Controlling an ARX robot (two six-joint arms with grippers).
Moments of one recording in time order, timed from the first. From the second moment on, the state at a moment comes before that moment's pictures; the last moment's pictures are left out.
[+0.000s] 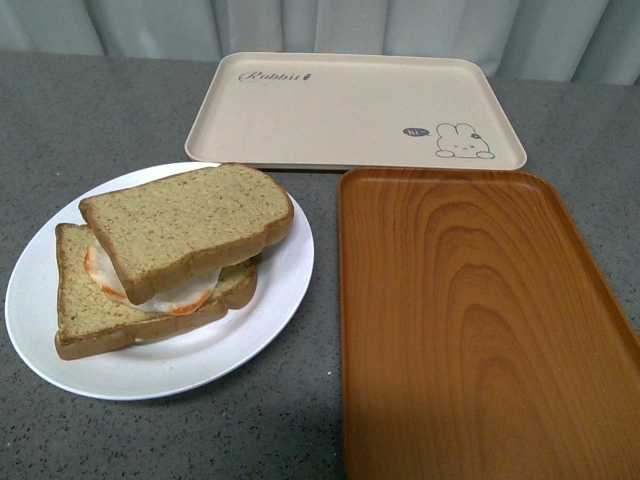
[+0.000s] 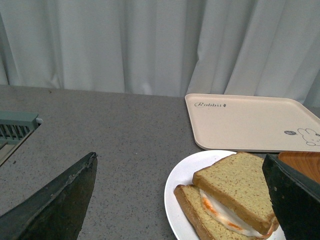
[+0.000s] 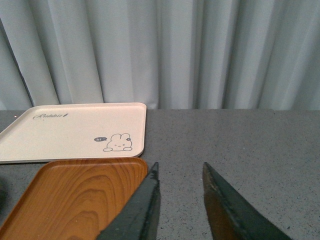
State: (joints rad) left arm 0.00 0.00 0.02 0.00 0.00 0.00; right arm 0.00 0.00 0.01 0.00 0.00 0.00
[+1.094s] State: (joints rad) left arm -0.10 0.97 0.19 0.22 -0.11 -0.93; right arm 0.00 0.00 0.01 0.00 0.00 0.00
